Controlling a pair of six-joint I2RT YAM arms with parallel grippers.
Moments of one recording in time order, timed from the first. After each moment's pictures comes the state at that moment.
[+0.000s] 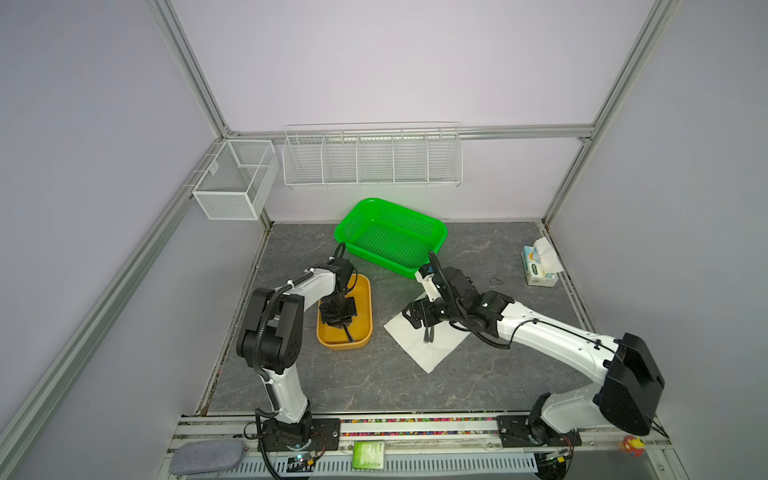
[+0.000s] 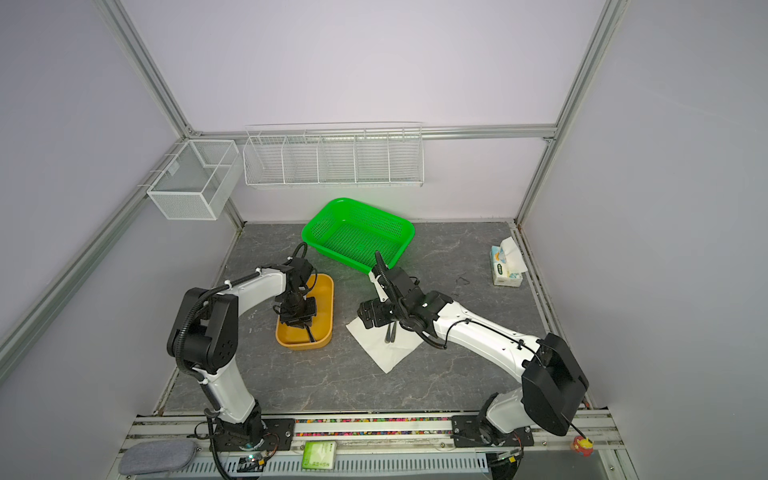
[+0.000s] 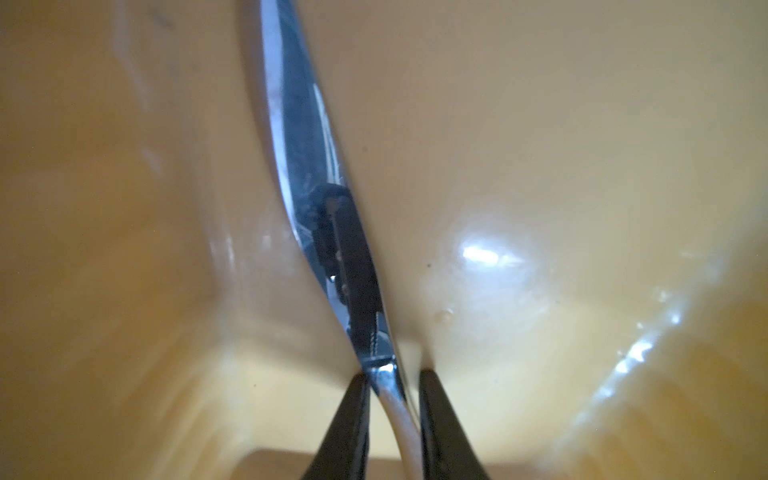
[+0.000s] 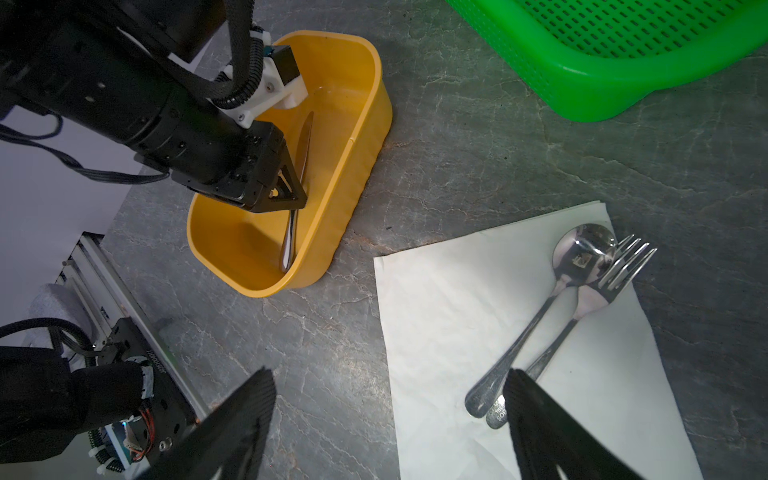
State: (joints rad) left arm -0.31 1.84 1.18 -0.92 0.06 -0.47; right arm 0.84 1.44 1.07 -0.42 -0.10 0.43
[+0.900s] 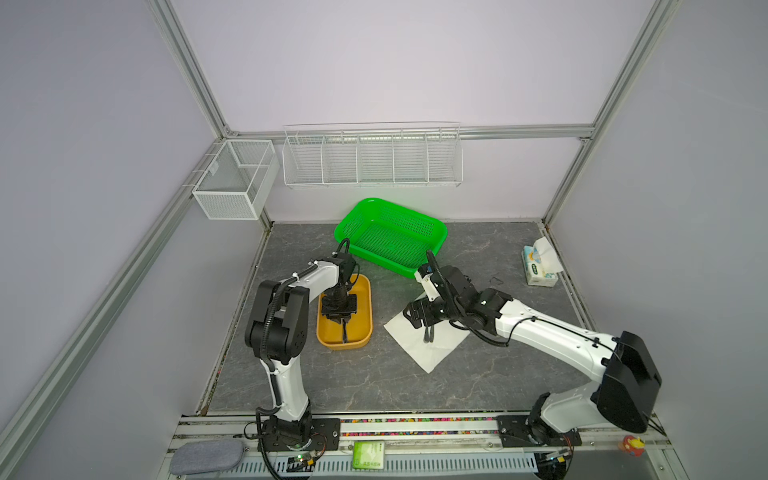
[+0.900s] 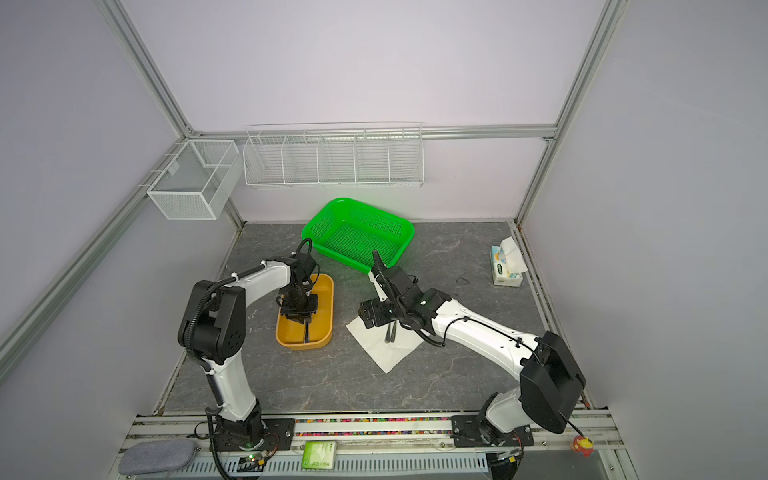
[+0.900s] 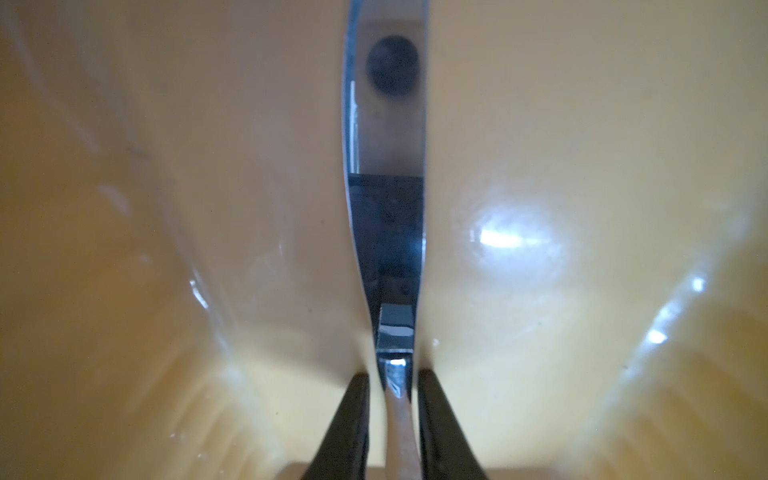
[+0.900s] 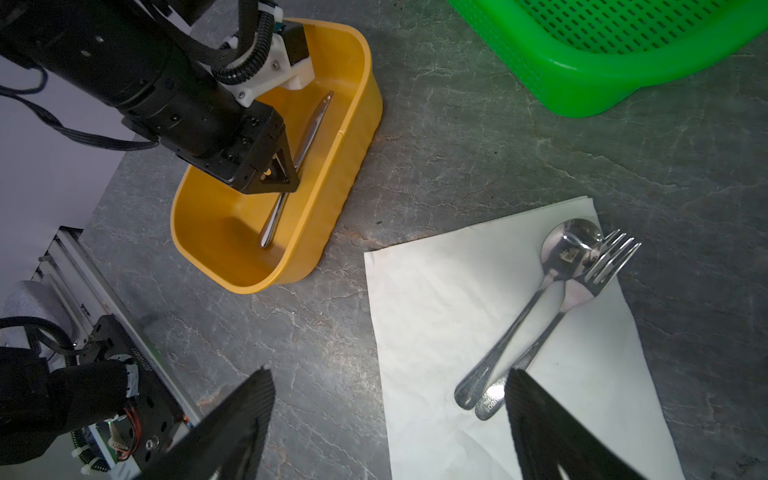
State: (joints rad) left arm -0.31 1.92 1.28 -1.00 0.04 -0.31; right arm 0.84 1.46 1.10 -0.46 -0.07 0.42
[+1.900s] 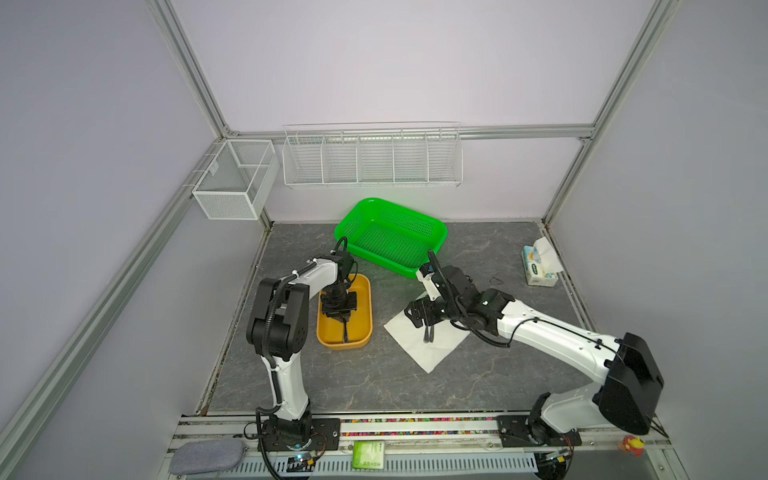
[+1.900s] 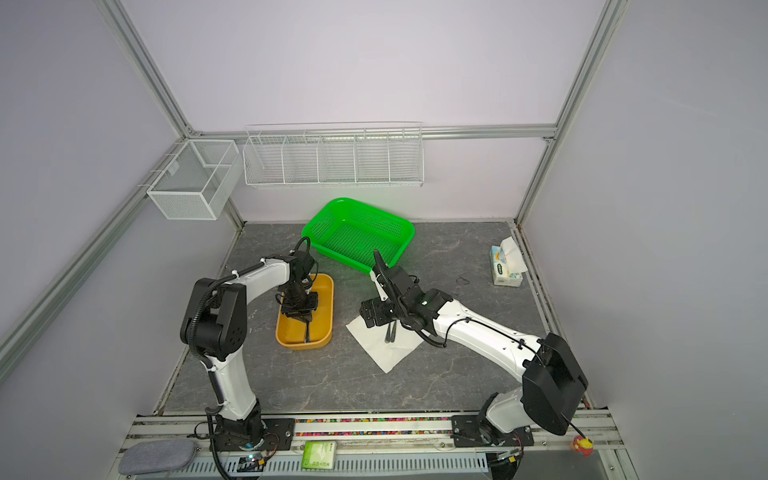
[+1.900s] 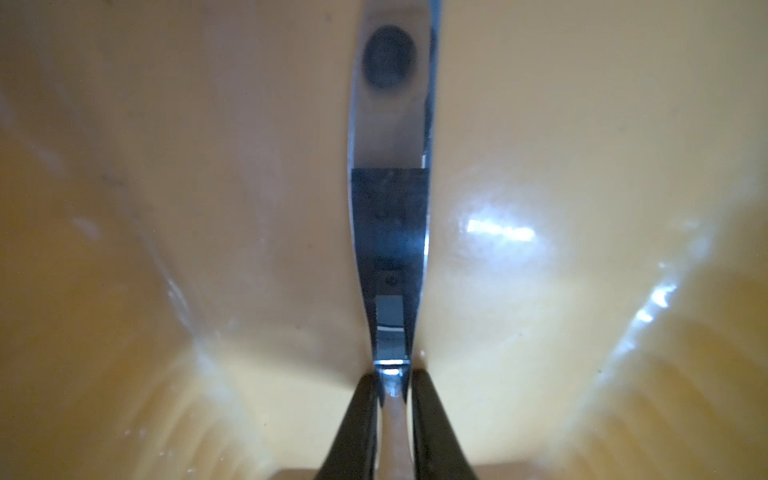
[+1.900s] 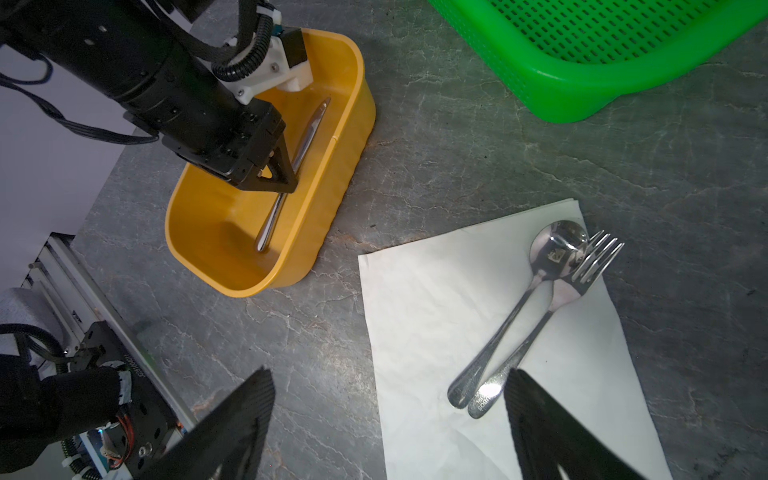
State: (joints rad) left arm -0.29 1.95 1.32 -1.01 0.08 -0.31; right arm 0.84 1.45 1.09 -0.47 -0.05 0.42
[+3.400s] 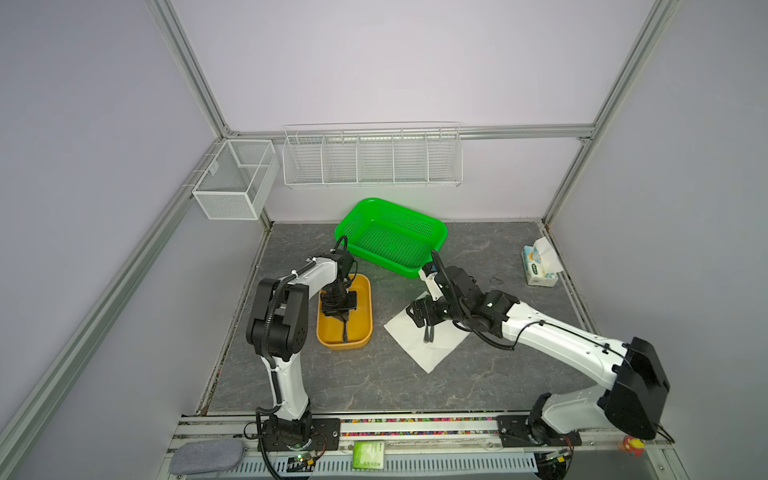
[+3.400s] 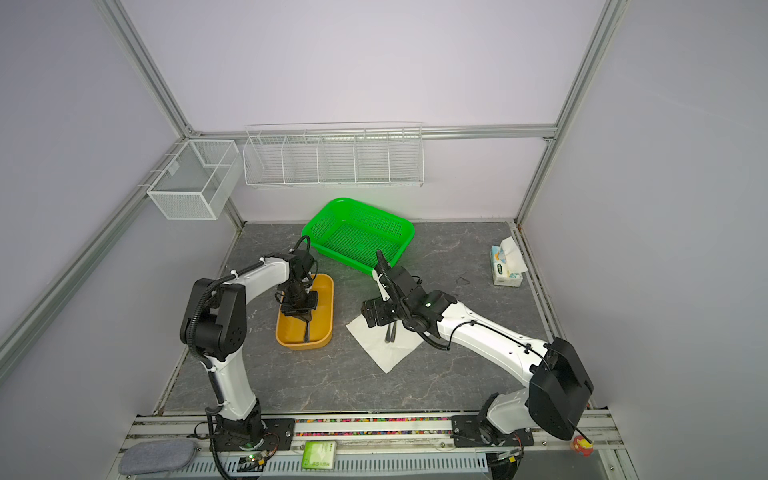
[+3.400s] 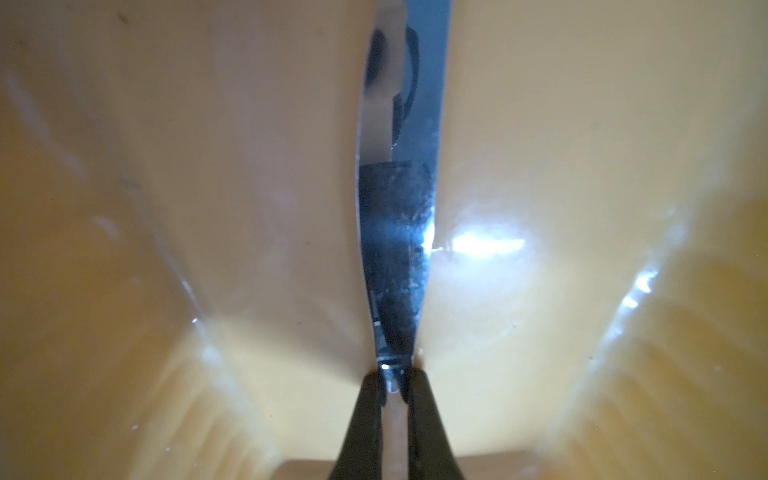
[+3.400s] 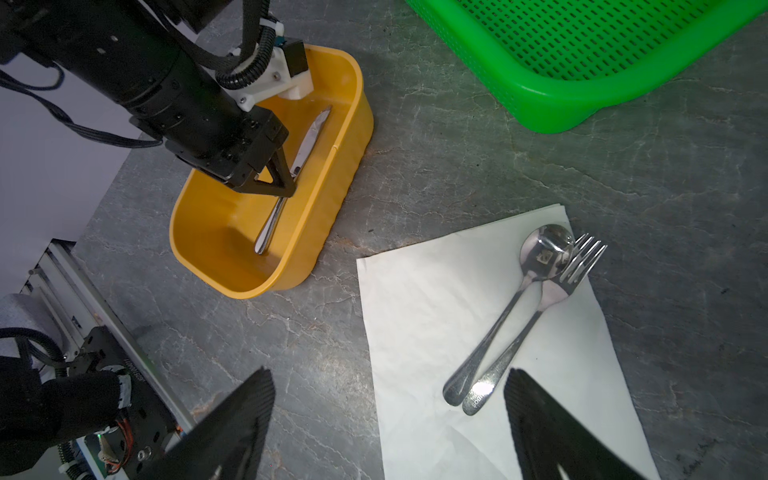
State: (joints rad) left arm -0.29 1.94 1.34 -1.05 0.08 -0.28; right arm 0.85 1.41 1.08 -0.46 -0.03 0.42
